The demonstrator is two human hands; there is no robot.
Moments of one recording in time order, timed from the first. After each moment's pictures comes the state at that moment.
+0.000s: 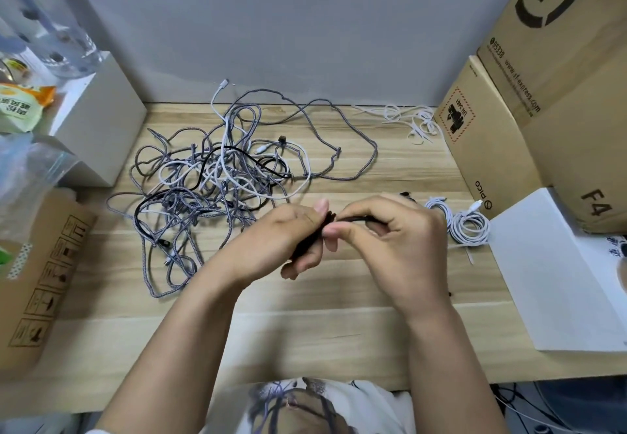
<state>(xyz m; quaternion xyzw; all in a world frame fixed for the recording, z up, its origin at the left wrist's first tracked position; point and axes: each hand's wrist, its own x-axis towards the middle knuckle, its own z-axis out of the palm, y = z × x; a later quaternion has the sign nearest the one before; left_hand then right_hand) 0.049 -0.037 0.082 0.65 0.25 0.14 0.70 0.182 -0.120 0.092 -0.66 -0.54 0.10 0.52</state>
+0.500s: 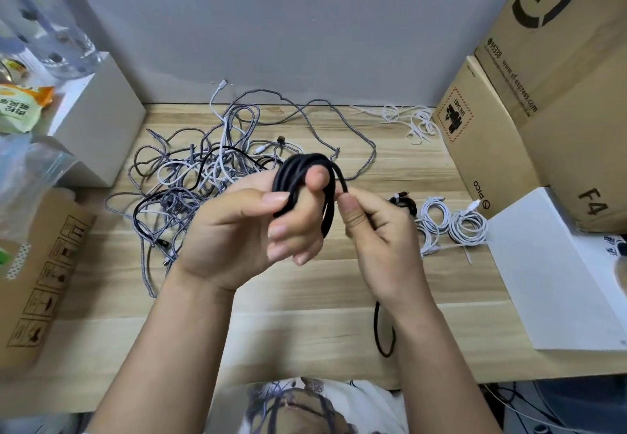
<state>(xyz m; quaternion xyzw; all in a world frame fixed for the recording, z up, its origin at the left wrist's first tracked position) 0.040 -0.033 0.110 0.32 -0.10 0.19 0.92 0.174 -0.116 0.087 -0.64 -0.50 0.25 0.53</state>
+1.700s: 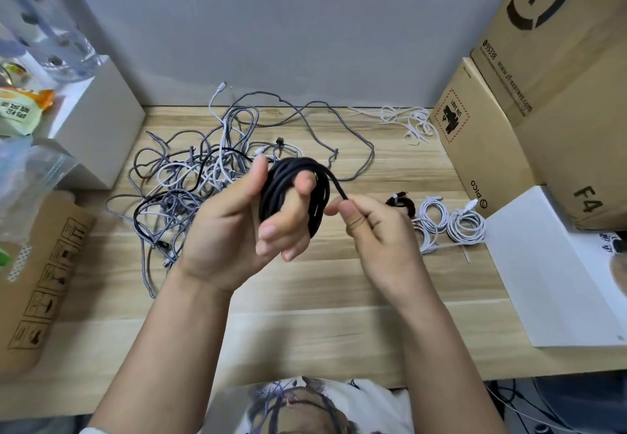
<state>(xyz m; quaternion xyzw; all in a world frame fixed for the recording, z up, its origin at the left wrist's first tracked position) 0.035 -0.030 0.100 0.29 -0.07 0.19 0.94 0.180 -0.116 0.082 -0.68 -0.51 0.24 0.47</state>
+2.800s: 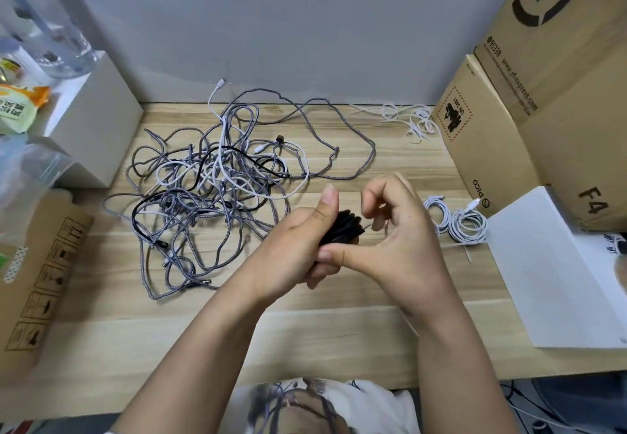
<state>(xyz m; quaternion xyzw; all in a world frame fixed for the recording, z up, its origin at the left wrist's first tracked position) 0.064 -0.064 0.104 0.62 0.31 0.18 0.70 0.184 -0.123 0.102 -0.64 -0.53 0.22 0.51</state>
